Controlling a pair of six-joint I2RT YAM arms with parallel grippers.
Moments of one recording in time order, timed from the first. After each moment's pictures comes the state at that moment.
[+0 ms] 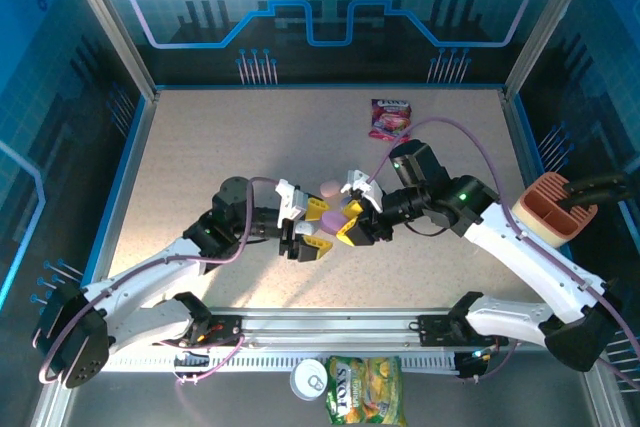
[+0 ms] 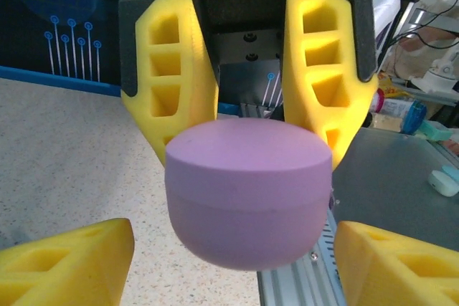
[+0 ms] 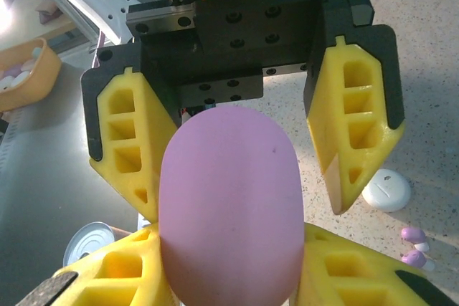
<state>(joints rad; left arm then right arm) -0.65 1.04 0.58 0.33 0.92 -0.08 0.70 1.13 1.15 -0.81 -0.74 -0.25</state>
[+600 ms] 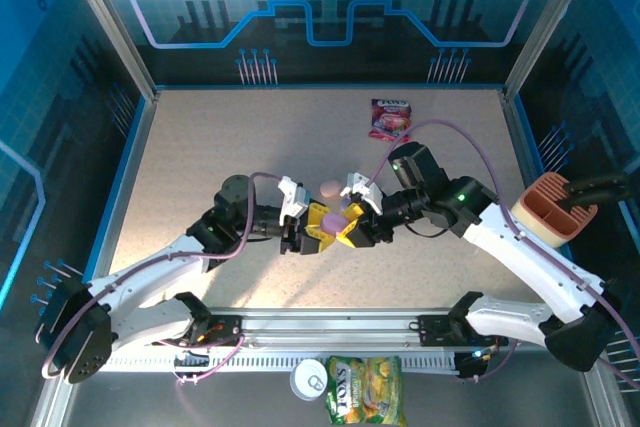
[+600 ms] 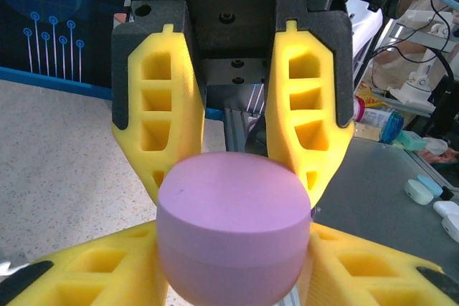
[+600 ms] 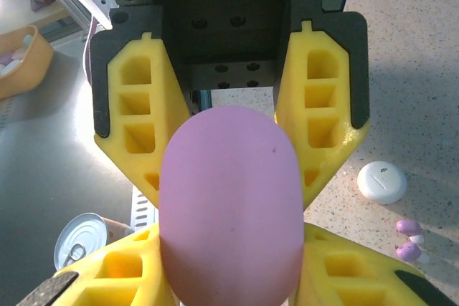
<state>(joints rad) -0.65 1.07 0.59 0.37 0.95 -0.14 0.70 1.13 1.14 -0.82 -0.72 -0.28</state>
